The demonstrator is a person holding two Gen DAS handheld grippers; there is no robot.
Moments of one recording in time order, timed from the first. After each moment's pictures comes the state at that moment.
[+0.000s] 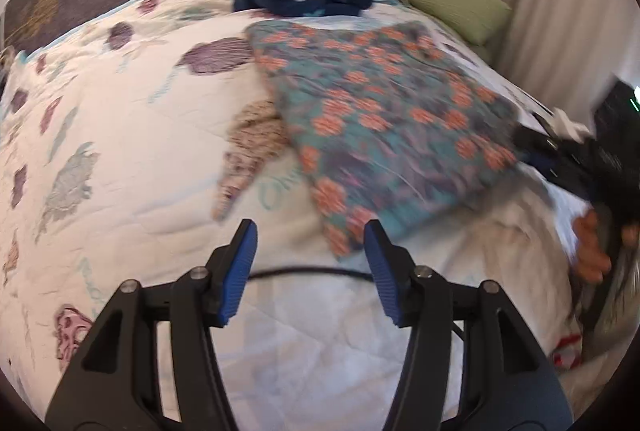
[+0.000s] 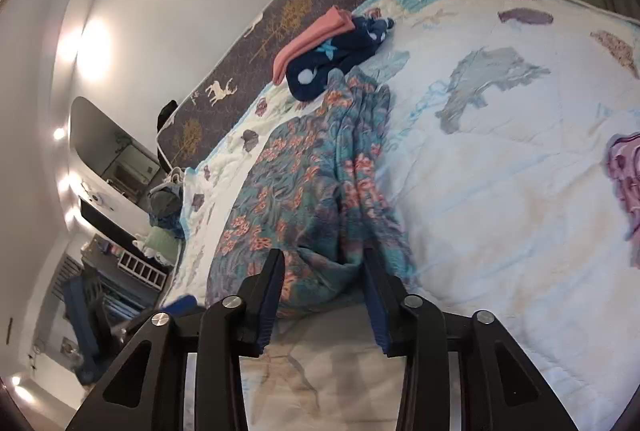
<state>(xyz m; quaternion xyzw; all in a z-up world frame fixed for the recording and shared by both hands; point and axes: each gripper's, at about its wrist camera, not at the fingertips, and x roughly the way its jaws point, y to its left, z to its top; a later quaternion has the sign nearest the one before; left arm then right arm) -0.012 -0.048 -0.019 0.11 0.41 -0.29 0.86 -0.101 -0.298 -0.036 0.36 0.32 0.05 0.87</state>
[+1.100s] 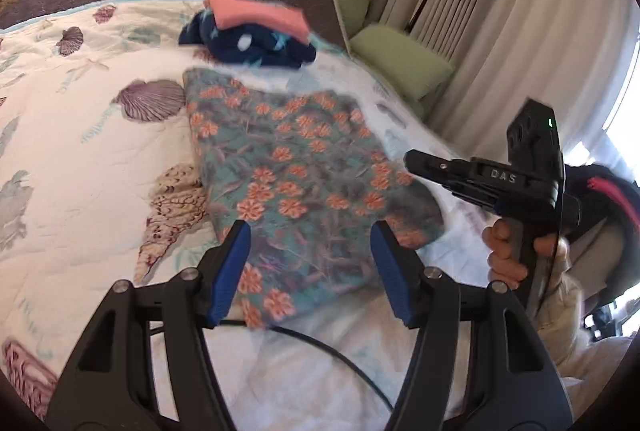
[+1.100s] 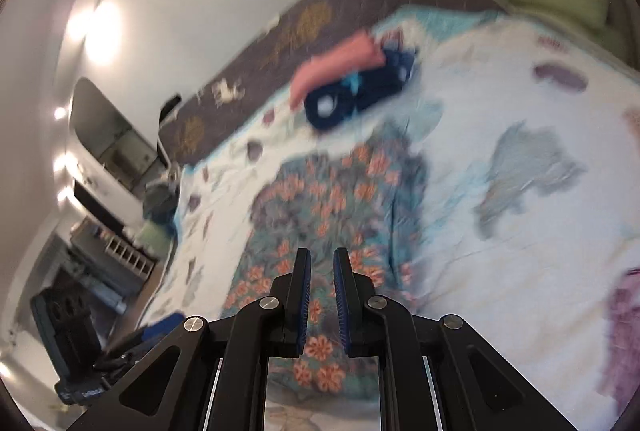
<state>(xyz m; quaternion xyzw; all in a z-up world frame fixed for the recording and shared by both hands) 0.015 -0.063 0.008 0.00 0.39 -0.38 0.84 -0.046 -0.305 0.000 0.32 0.33 0.04 0.89</state>
